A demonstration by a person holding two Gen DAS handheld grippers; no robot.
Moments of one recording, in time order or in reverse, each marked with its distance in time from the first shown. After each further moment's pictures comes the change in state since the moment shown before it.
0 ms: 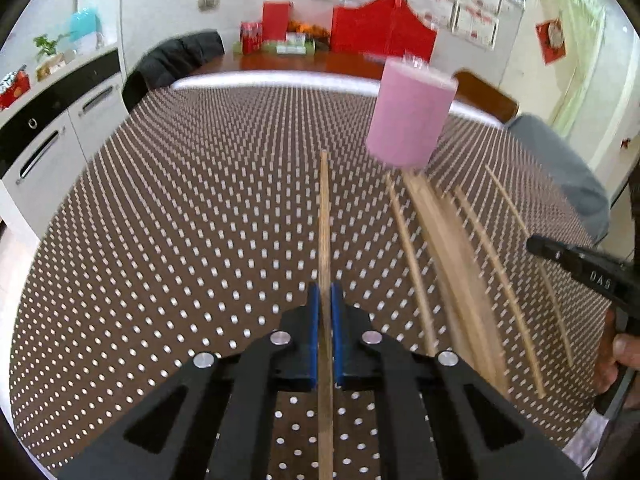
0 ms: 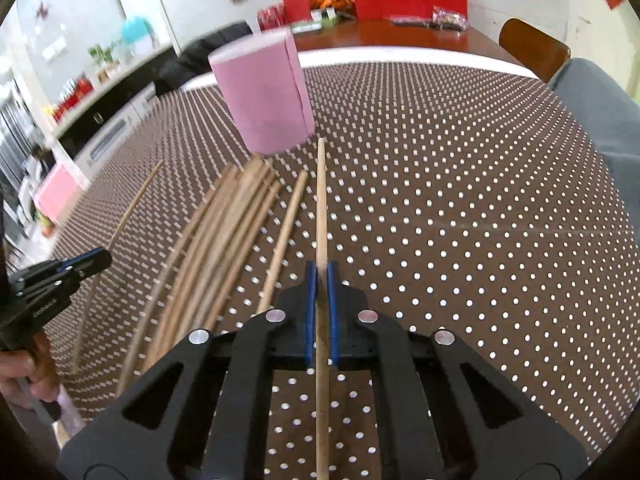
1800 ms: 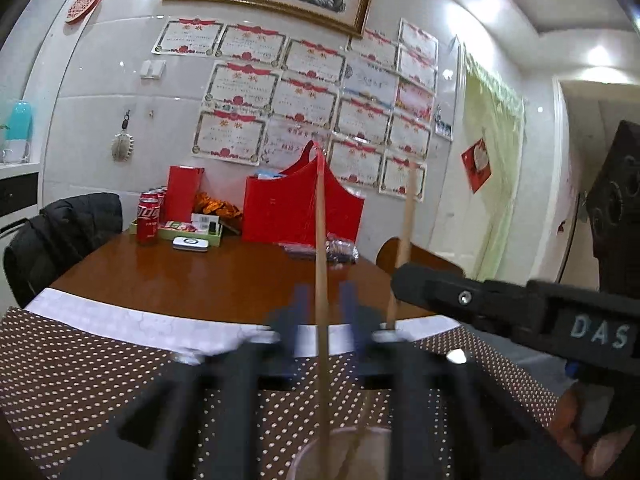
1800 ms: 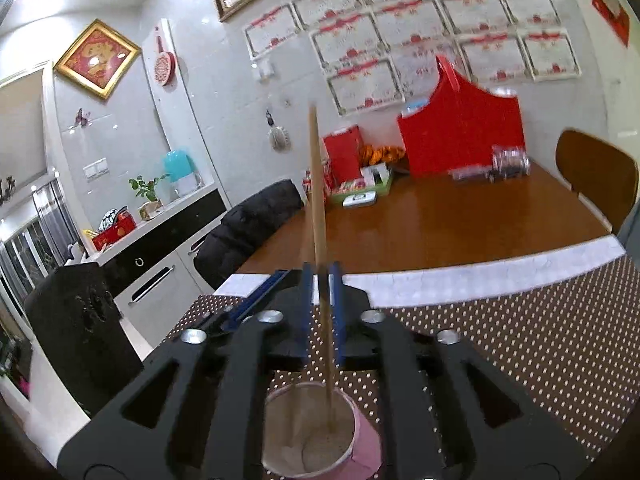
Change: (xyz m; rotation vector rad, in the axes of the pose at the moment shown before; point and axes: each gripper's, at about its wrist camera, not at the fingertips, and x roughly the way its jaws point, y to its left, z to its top) left arm 0.095 -0.071 0.216 0.064 -0.588 -0.274; right arm 0.039 0.003 0.218 0.044 -0.445 0.207
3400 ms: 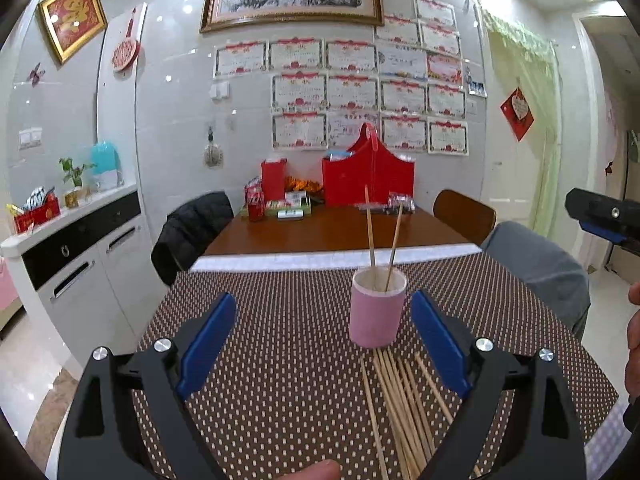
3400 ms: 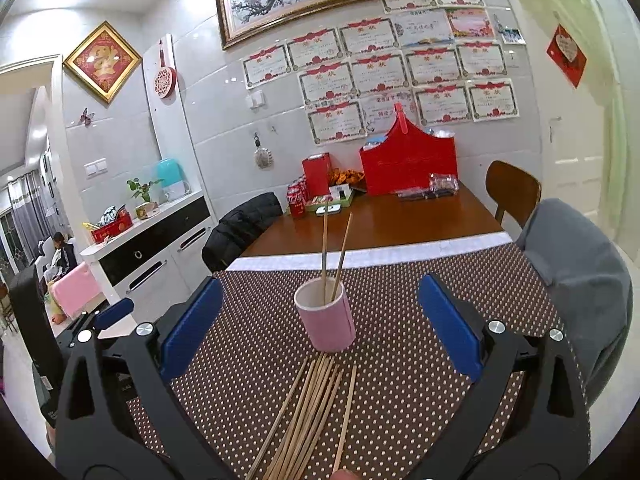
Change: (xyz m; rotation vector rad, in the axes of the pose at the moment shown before) left arm -0.277 -0.049 -0.001 0.132 0.160 0.298; right arm -0.251 0.085 -0.050 -0.078 -0.054 -0.171
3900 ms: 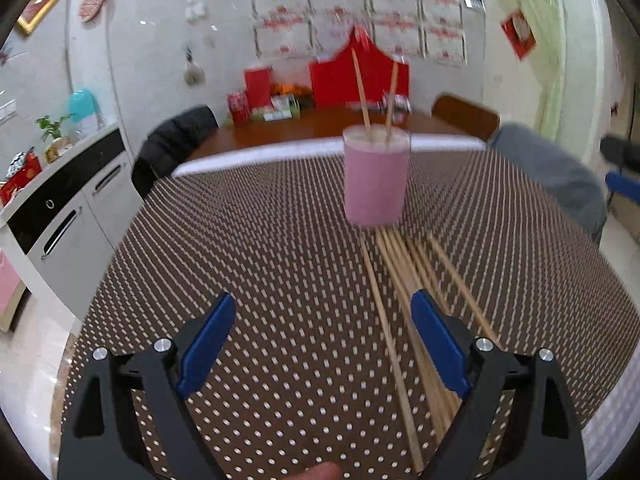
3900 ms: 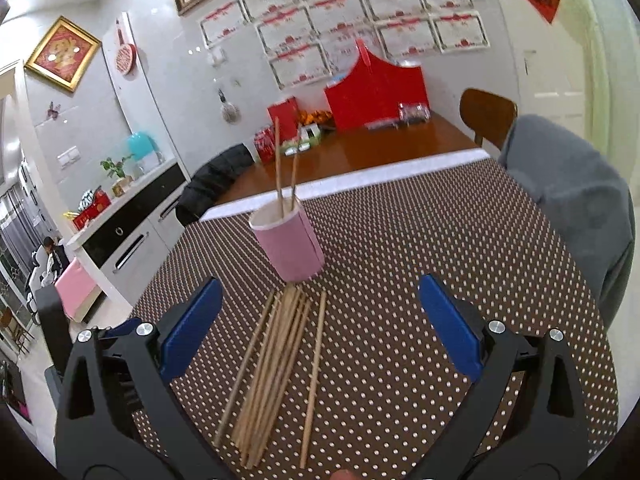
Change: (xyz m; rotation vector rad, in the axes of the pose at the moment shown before) left arm 0.061 -0.015 -0.092 0.074 0.318 -0.010; right arm 0.024 -0.045 -0.072 0.107 0.183 -0.067
